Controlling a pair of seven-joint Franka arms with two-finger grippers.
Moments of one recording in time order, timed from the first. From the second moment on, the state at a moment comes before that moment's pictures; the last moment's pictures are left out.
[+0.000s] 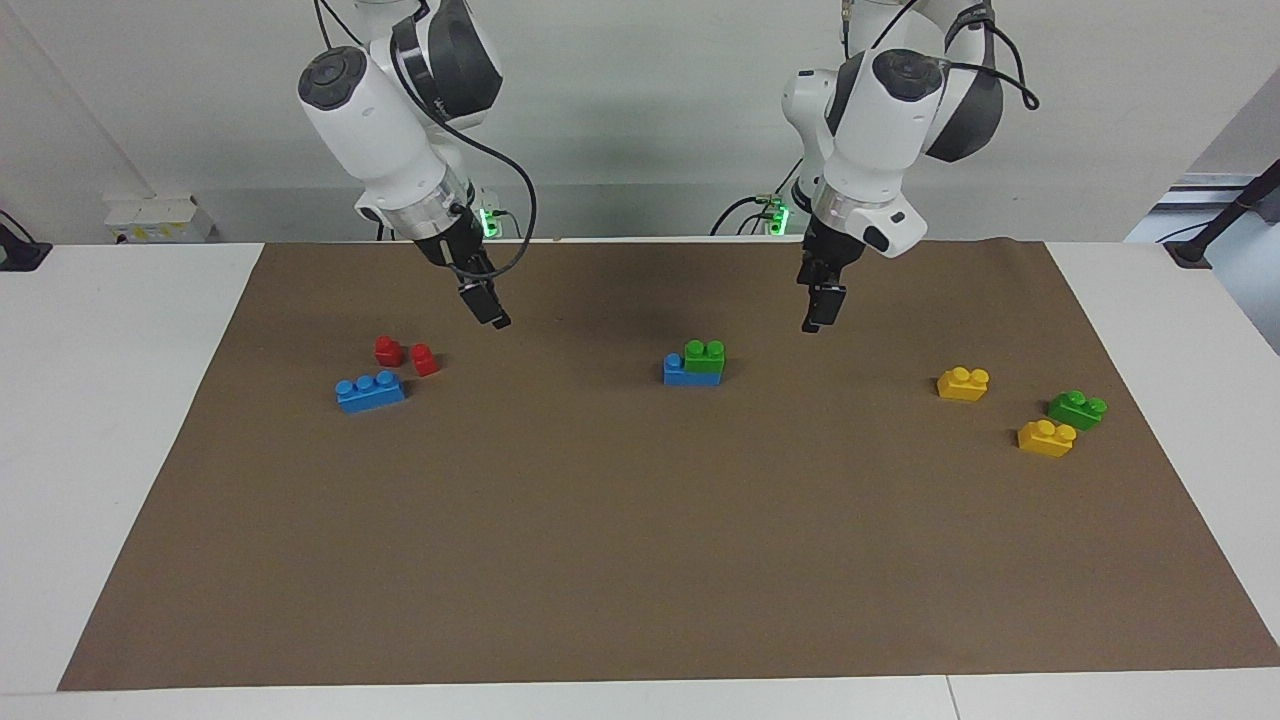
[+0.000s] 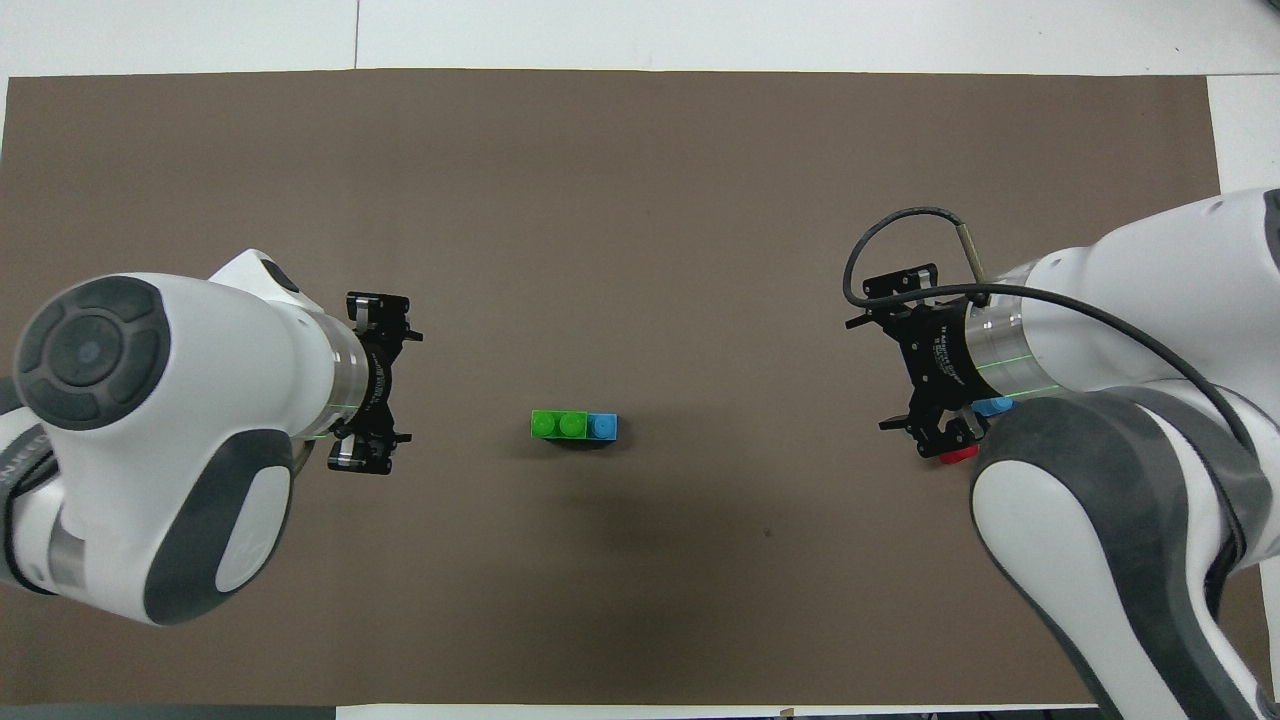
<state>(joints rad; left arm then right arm) -0.38 -0.12 -0.05 -2.05 -0.06 2.00 -1.83 0.15 -0.08 0.11 -1.95 0.29 1.89 1.46</state>
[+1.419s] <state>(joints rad) -0.52 0.02 -0.05 -2.18 -0.06 2.26 -2.16 0.37 0.00 0.11 -2.16 0.45 2.32 1.68</state>
